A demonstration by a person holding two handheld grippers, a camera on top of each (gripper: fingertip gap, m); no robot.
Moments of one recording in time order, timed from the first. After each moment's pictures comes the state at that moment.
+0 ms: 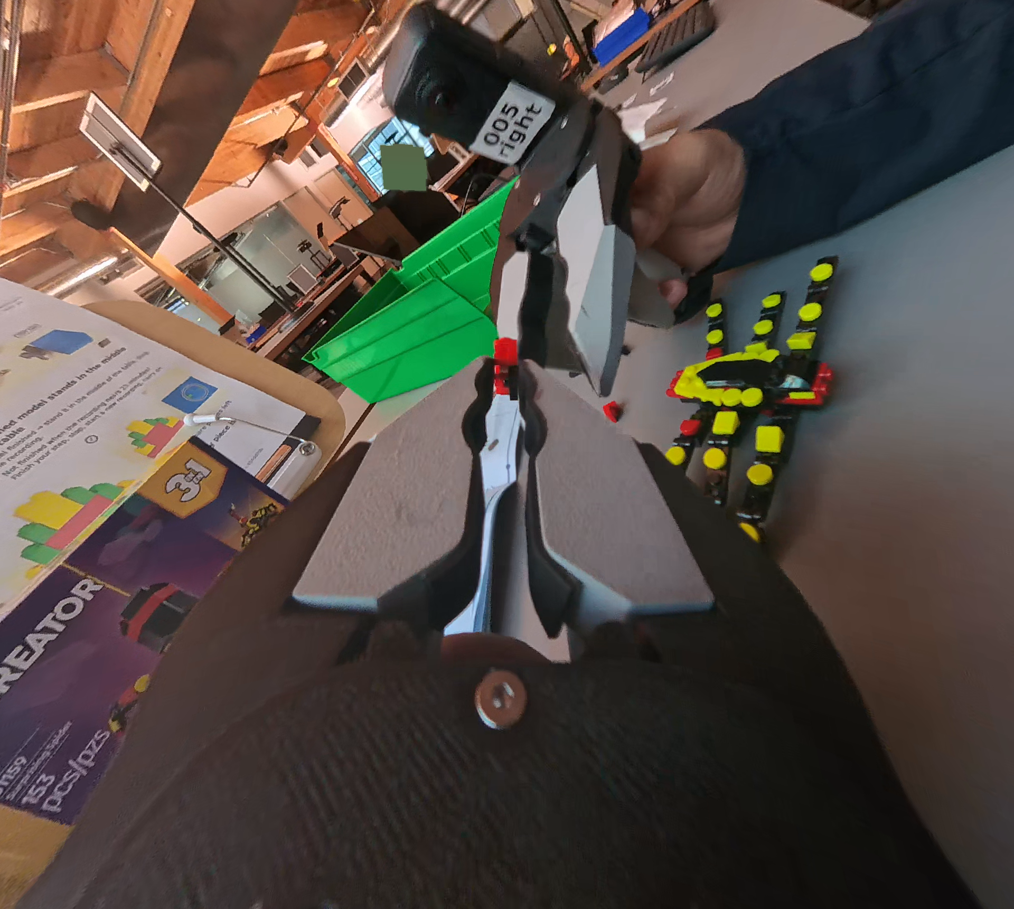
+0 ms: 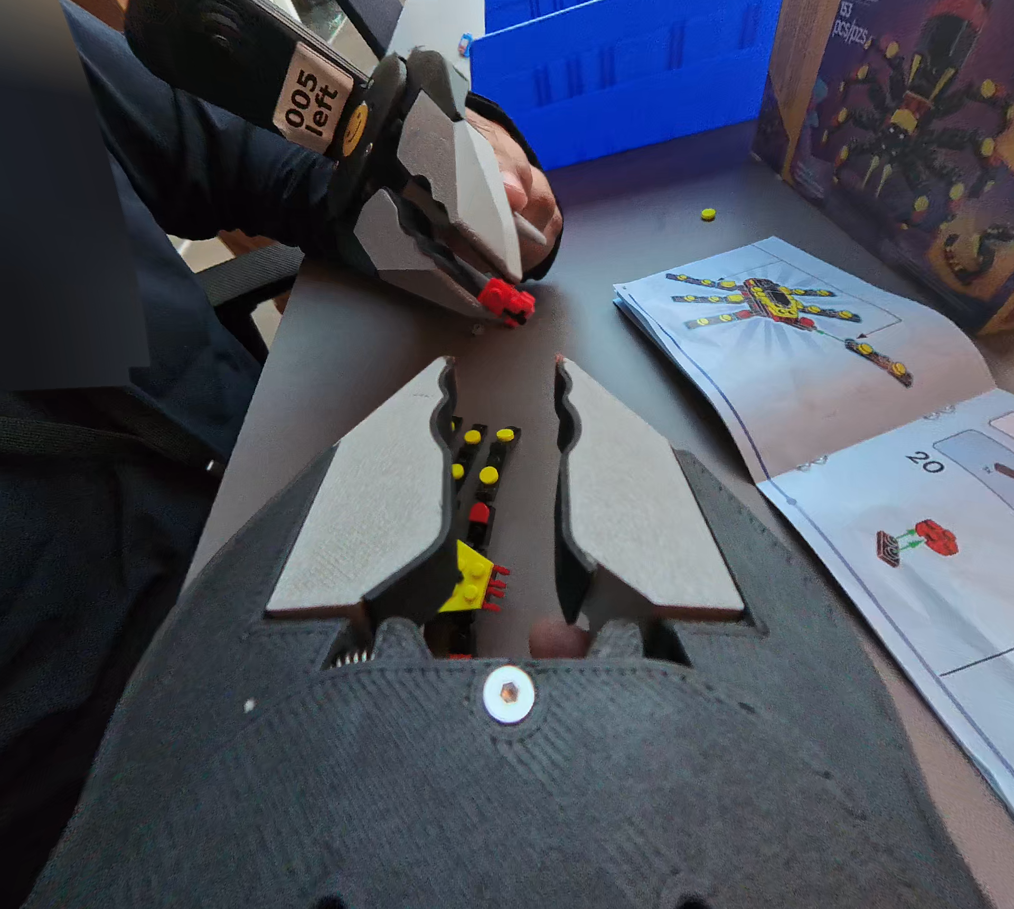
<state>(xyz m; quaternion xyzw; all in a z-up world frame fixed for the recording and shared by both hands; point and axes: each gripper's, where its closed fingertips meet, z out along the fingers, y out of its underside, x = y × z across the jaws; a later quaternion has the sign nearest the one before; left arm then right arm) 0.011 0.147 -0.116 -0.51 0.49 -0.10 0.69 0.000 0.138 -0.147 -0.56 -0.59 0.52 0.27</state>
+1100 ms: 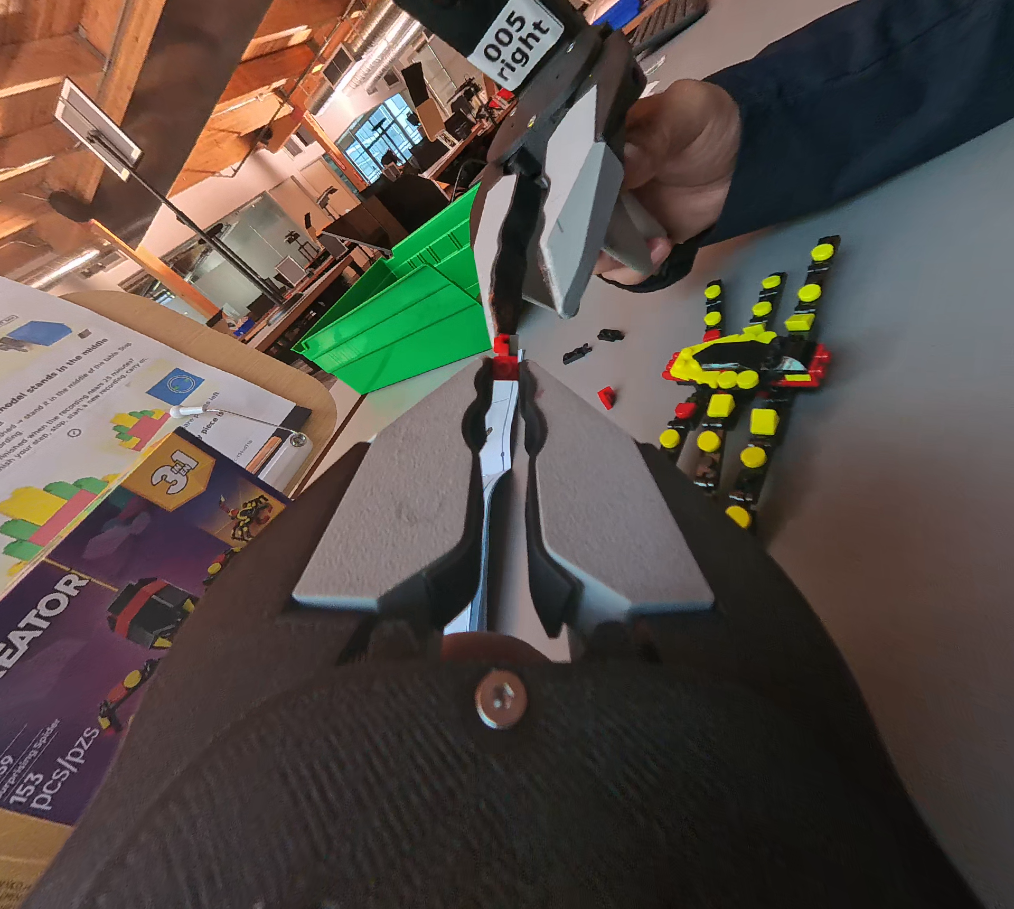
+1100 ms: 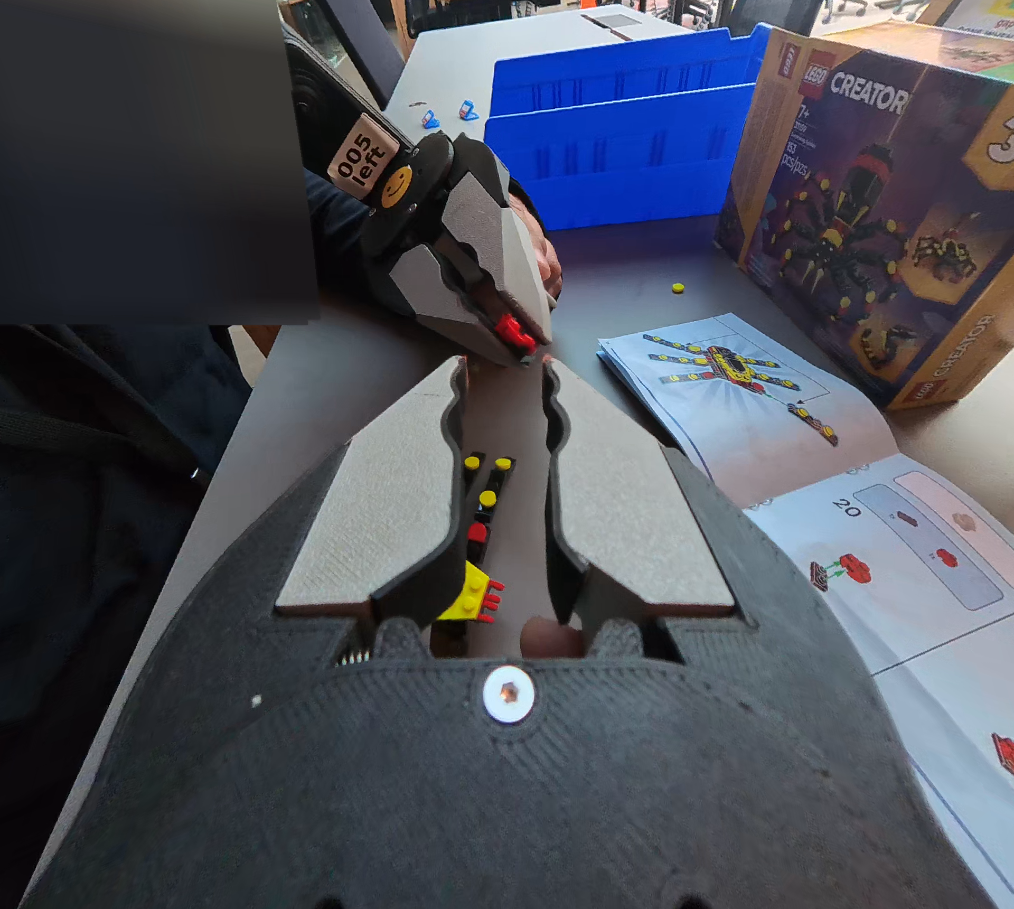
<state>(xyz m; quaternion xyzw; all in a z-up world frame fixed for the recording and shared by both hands) 0.009 0.149 -0.124 -0.52 0.50 -0.10 0.68 0.008 0.139 -0.121 -0.52 -0.59 0.51 0.35</state>
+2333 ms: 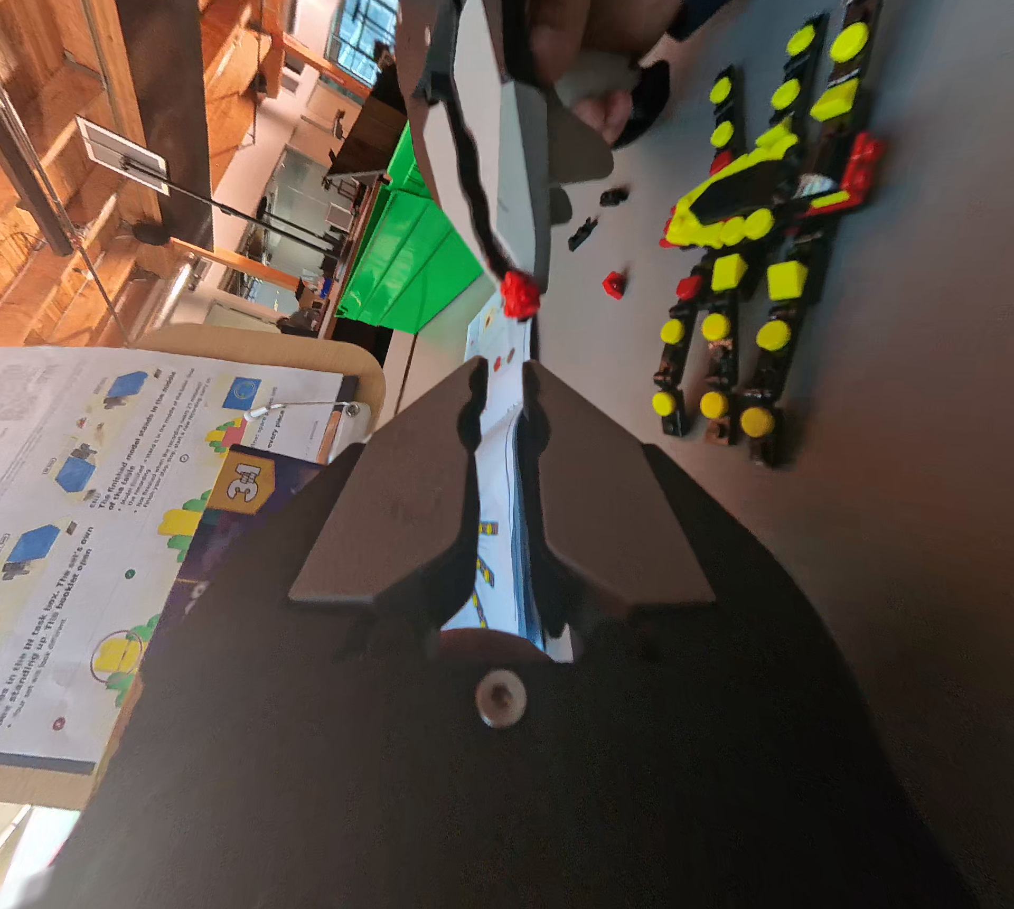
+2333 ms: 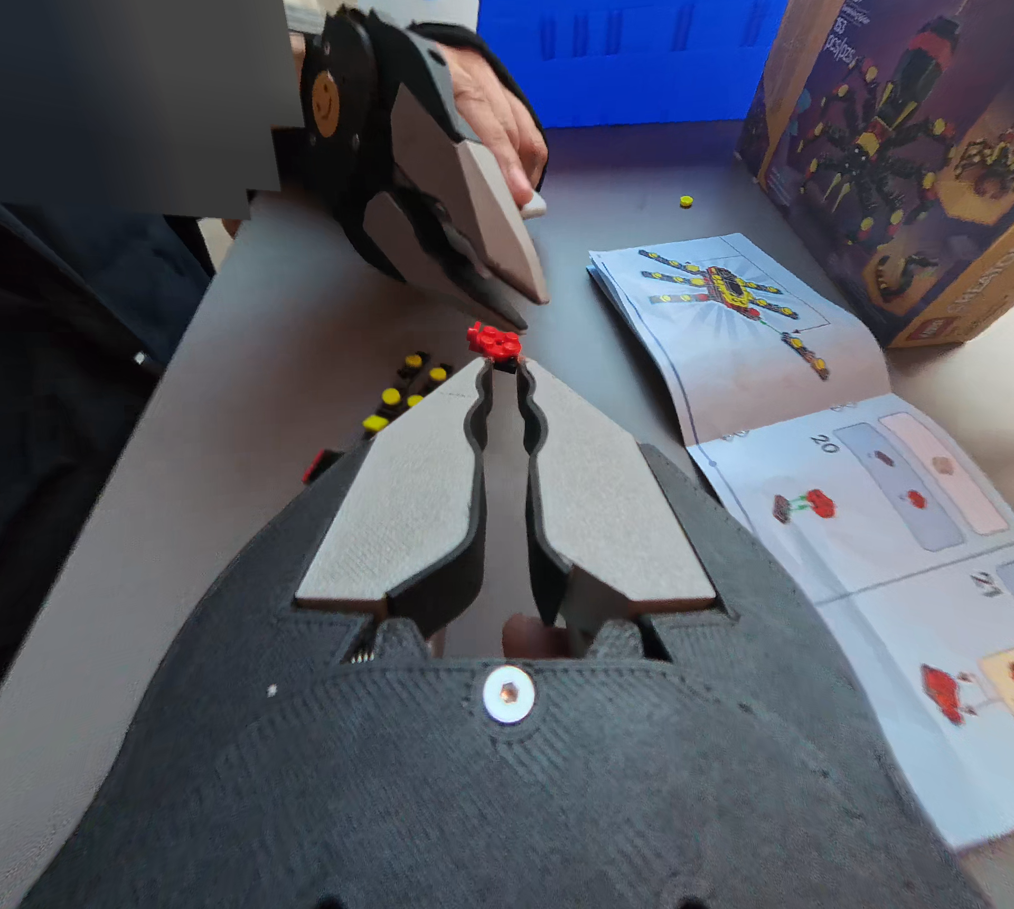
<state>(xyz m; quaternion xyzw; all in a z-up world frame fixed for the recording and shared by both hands) 0.008 0.159 -0.158 -0.50 0.59 0.11 0.62 0.022 0.154 -0.159 -0.51 -0.66 0.45 0.31</state>
